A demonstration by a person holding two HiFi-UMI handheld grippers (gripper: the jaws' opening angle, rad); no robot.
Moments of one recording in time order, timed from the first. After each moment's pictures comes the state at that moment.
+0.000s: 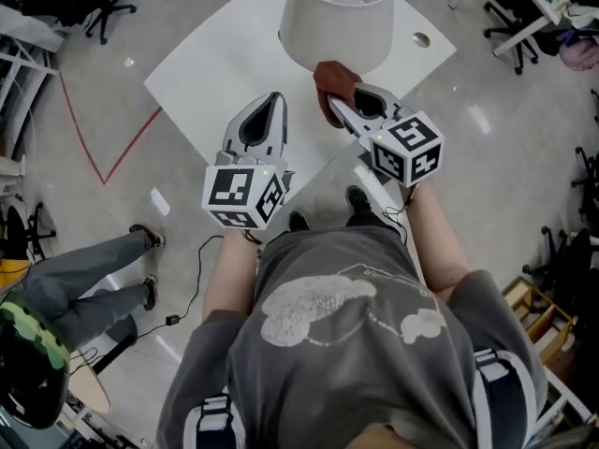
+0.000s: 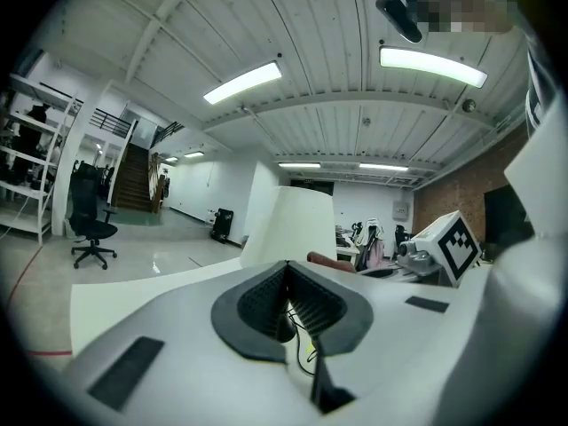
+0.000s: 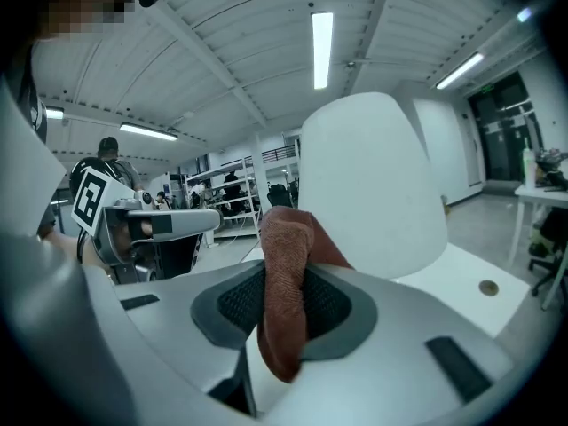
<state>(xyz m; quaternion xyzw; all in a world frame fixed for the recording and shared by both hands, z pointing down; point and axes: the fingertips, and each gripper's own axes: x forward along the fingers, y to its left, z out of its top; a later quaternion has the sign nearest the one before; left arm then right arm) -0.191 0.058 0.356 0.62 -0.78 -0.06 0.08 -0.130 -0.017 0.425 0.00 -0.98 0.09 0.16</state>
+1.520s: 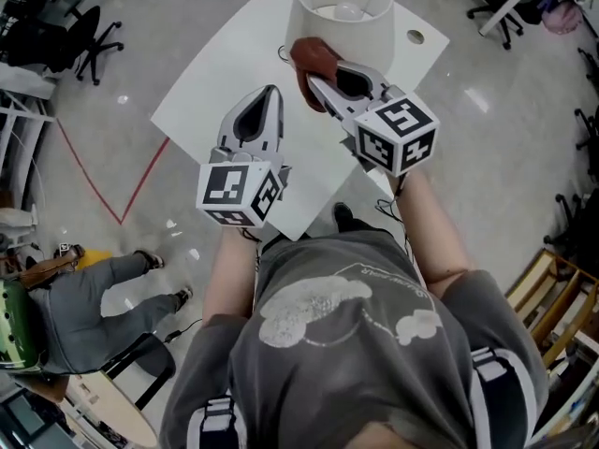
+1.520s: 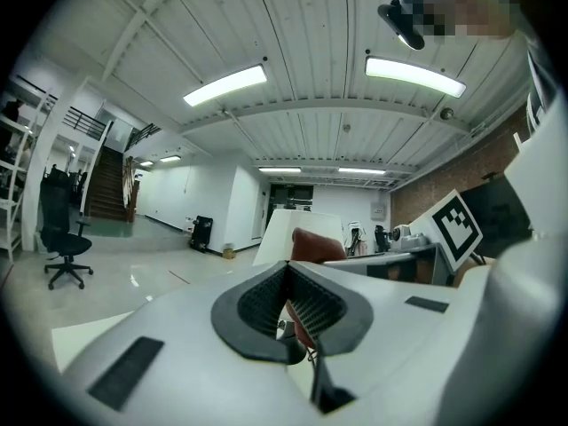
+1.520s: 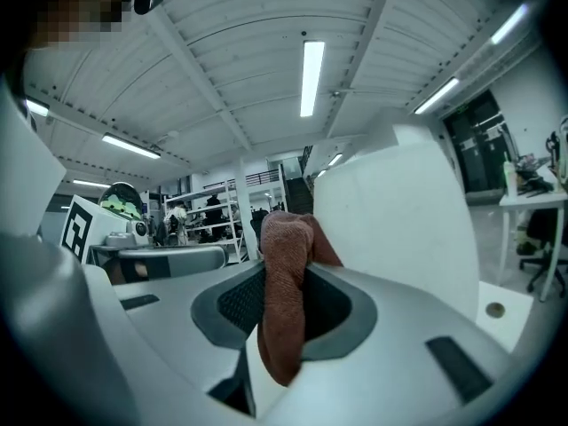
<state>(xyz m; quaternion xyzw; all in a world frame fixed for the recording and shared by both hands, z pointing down) -0.242 0.049 0.319 0.67 -0.74 -0.05 0.04 -0.203 -0.012 0.354 0.07 -0.99 0.09 0.08</state>
